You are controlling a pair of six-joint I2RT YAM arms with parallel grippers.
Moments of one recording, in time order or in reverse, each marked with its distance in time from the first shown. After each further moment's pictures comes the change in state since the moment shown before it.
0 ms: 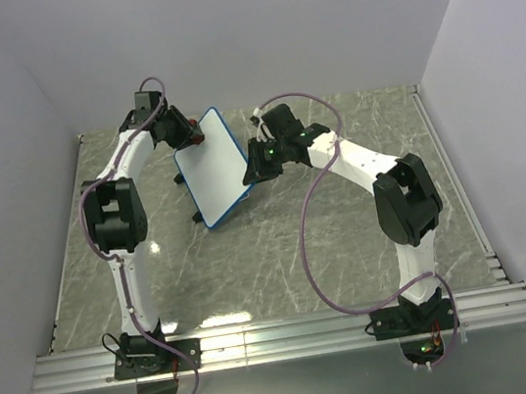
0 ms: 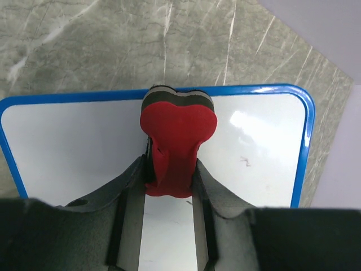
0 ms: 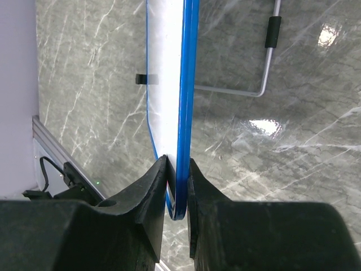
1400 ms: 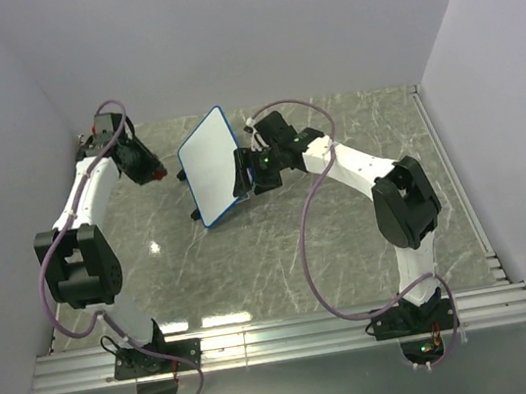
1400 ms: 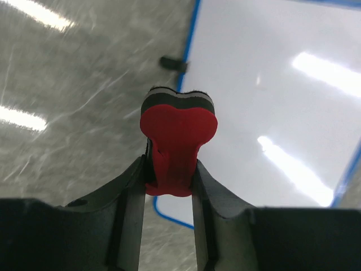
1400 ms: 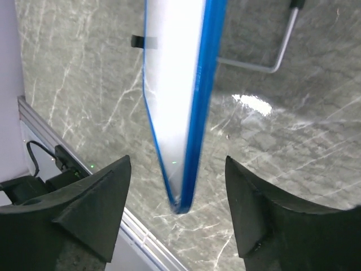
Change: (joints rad) left arm 0.115 -0.517 -0.420 -0.222 -0.205 0.051; right arm 0.042 -0.014 -0.010 -0.061 0.019 -0.002
